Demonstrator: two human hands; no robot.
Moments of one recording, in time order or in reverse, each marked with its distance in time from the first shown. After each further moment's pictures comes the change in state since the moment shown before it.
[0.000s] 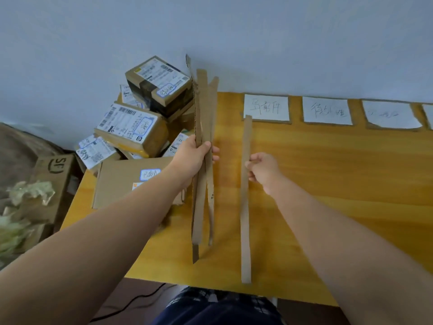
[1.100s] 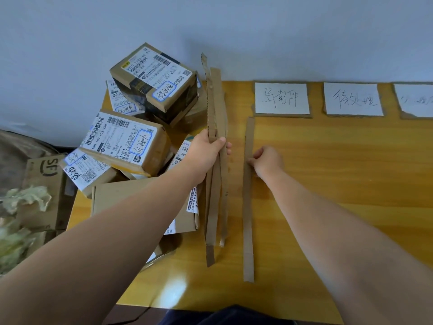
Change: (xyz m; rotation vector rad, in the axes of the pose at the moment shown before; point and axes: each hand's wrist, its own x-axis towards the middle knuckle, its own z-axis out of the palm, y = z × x) left_hand 0.075 0.003 -0.003 0.087 -0.059 -0.090; right_hand 0.077 -0.005 0.041 -0.439 0.174 0.050
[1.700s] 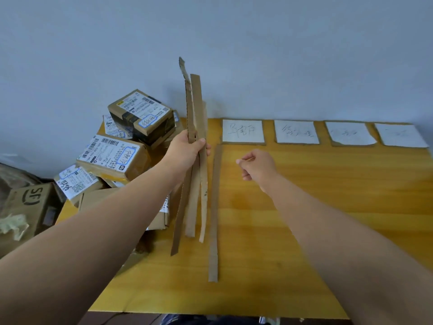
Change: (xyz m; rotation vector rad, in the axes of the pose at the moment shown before) left_hand -0.070 0.058 0.025 0.014 0.053 0.224; right_hand -0.062 0.006 -0.110 0.337 -0.019 -0.218
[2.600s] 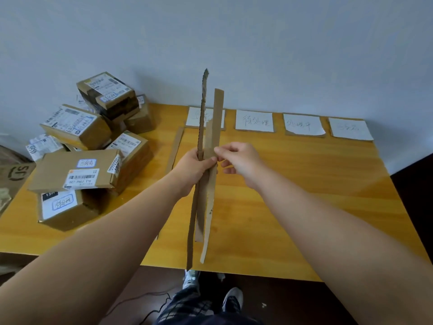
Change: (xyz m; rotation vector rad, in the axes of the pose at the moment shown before) left_hand -0.119 -0.014 0.165 -0.044 -0.092 -0.082; right_hand -0.091 0.038 -0.129 0.182 -0.246 -0.095
